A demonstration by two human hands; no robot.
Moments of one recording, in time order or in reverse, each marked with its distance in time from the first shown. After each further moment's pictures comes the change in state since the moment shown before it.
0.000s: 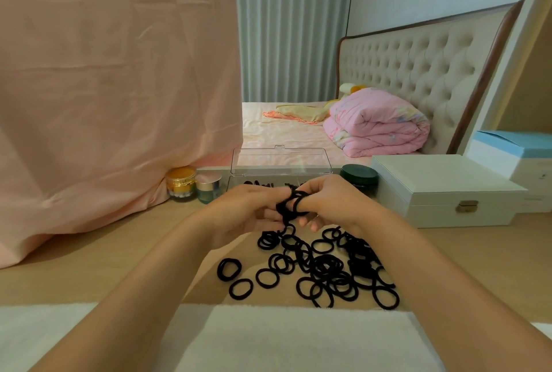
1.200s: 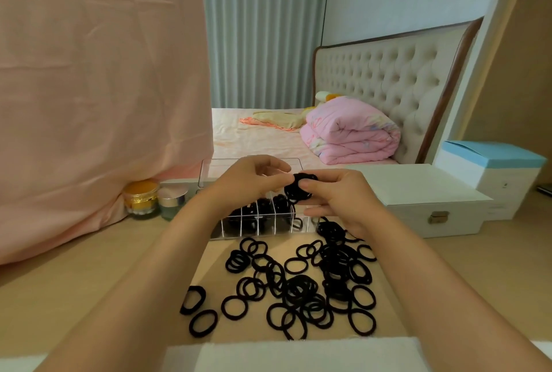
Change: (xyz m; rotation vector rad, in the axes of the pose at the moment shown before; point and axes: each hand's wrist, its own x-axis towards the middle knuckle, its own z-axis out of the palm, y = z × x) left_hand 0.075 0.035 0.016 0.455 0.179 0.300; right_hand 0.008 0.012 -0.050 0.283 0.308 -0.122
